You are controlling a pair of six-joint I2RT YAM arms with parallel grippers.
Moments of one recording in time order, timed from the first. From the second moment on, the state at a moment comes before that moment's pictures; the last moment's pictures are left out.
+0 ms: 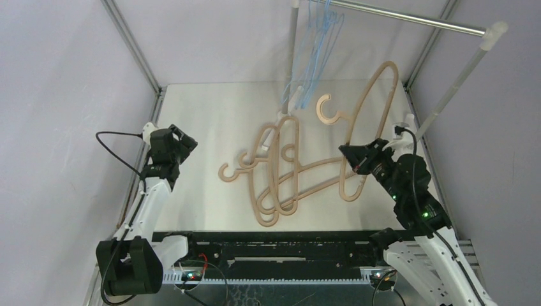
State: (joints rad) left arm 0.06 1.05 0.71 -0.23 -0.21 -0.71; right arm 0.44 0.56 0.78 -0.40 -0.01 0.66
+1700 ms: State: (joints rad) left arm 0.05 1.21 0.70 -0.12 -0.23 -0.70; right arm -0.01 1.44 1.17 0.57 -0.45 1.18
